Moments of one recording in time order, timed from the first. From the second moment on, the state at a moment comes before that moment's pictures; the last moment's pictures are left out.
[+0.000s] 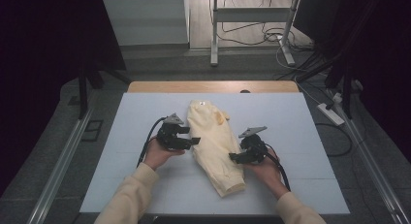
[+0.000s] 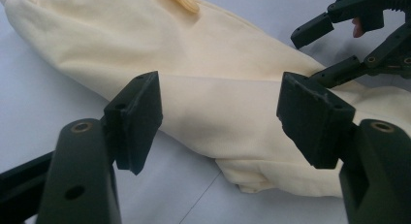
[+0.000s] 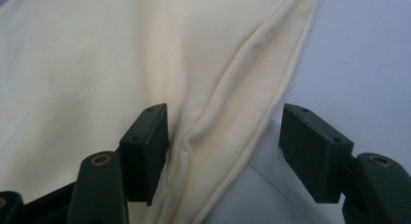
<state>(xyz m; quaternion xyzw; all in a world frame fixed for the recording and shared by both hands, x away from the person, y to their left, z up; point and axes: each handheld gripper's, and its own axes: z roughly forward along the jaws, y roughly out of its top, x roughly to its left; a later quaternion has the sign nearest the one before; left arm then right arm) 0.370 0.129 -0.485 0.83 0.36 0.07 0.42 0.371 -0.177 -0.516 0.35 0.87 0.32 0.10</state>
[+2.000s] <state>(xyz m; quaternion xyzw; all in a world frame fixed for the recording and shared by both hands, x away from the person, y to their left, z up) 0.368 0.133 -0.484 0.82 0.37 0.07 0.43 0.319 -0.181 -0.505 0.29 0.90 0.31 0.05</state>
